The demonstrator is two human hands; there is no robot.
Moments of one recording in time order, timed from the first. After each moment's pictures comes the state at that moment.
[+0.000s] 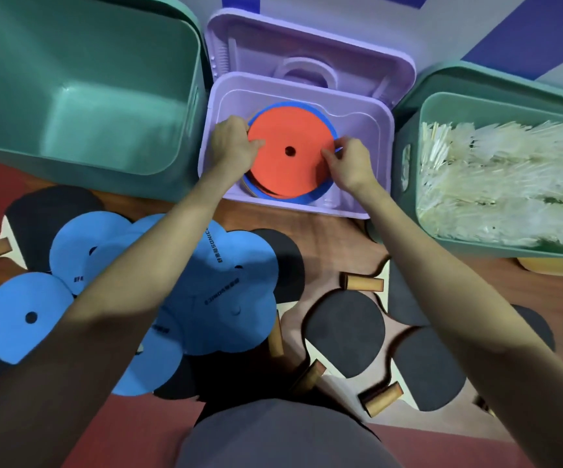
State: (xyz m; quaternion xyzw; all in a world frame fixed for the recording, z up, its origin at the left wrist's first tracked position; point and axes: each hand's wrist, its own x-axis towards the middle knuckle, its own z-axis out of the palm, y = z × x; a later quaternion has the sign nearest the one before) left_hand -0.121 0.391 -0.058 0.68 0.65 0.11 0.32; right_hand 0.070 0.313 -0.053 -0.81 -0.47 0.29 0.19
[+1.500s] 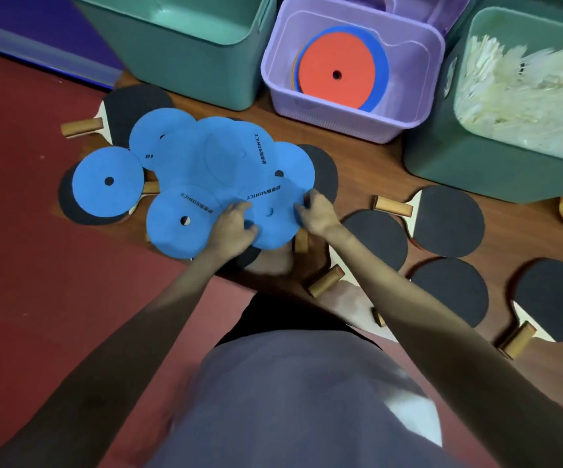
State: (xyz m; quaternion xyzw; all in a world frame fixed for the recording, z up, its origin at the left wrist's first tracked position) left_hand -0.260 0.077 -0.082 0.64 0.66 0.03 0.38; right_hand -0.073 0.091 -0.080 -0.72 -0.52 0.45 0.10
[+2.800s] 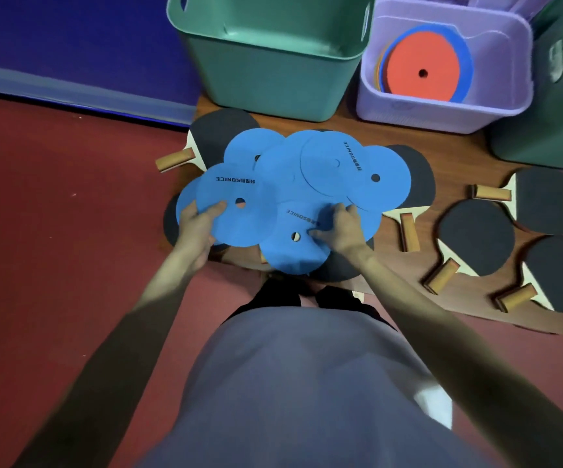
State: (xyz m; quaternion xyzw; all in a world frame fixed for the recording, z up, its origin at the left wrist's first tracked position) left_hand -0.509 0.148 -0.036 0.29 0.62 0.35 0.64; right_hand -0.263 0.099 -0.096 -0.80 -0.46 0.38 0.08
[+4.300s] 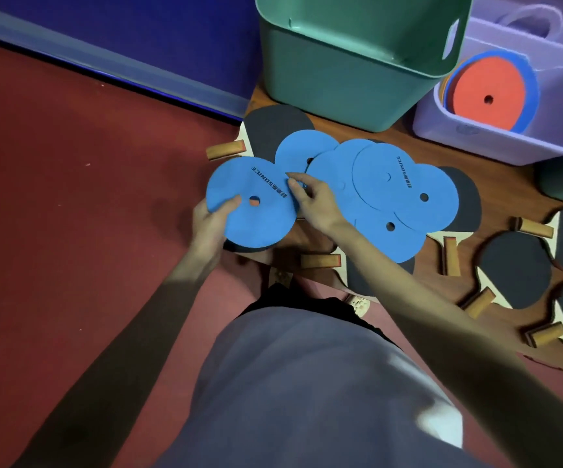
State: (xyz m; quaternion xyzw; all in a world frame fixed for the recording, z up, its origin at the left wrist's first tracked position) left_hand -0.575 0.161 -0.052 0.24 0.63 0.43 0.60; right_hand -0.389 0.181 -0.061 -0.67 -0.51 0.48 0.26
